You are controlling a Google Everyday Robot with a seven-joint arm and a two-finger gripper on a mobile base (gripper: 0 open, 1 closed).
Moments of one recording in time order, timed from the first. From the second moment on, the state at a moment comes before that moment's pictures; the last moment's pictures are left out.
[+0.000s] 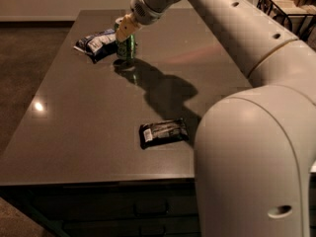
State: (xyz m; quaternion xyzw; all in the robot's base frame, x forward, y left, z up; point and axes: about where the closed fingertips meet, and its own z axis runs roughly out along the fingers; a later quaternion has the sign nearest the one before) arm 0.770 0.072 0.939 -0.43 0.82 0.14 0.35
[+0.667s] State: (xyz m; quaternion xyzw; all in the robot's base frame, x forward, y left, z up) arm 0.792 0.090 0.927 -0.43 0.82 0.13 0.35
